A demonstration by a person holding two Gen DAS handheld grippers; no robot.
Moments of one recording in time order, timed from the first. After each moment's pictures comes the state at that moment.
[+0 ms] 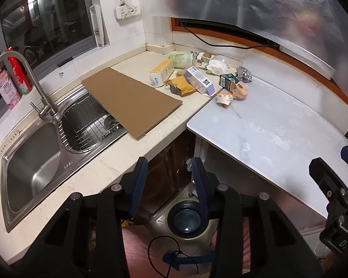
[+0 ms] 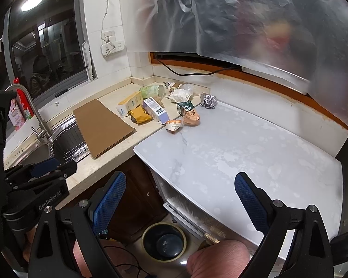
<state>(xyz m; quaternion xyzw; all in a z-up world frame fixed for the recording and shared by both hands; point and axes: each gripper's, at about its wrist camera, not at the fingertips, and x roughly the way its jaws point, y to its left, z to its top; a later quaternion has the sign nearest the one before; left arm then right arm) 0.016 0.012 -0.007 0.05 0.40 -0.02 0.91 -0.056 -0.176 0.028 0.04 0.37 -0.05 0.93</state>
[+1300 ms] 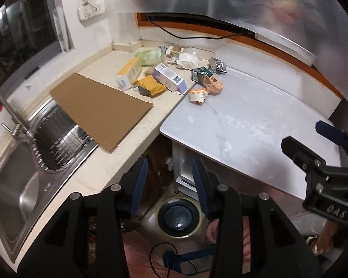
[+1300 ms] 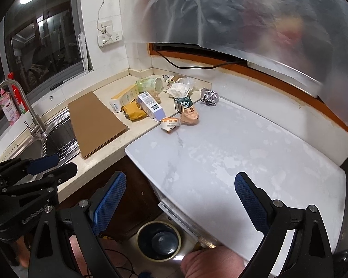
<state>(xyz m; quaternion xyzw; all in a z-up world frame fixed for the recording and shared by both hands) 0.067 -0.008 -0.013 0.07 0.43 -0.12 0.89 0.008 -0.192 0.000 0.03 0.40 -0.04 0.92</state>
